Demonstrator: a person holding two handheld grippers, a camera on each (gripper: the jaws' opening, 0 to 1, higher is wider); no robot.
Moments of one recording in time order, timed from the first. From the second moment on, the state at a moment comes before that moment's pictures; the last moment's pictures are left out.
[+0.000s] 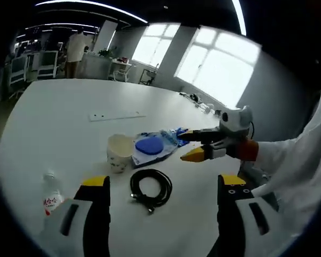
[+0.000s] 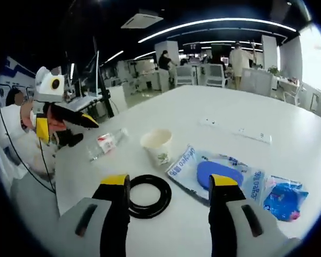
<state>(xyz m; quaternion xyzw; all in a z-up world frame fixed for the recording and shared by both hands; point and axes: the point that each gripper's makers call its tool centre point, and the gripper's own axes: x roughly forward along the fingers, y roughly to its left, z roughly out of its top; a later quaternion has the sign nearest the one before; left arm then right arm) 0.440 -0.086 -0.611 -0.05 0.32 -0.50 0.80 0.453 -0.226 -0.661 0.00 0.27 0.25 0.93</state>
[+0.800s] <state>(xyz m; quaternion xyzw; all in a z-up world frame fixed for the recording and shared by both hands) 0.459 -0.105 -0.687 -0.01 0.37 -0.48 0.79 0.444 -0.215 -0.728 0.04 0.34 0.22 0.91</state>
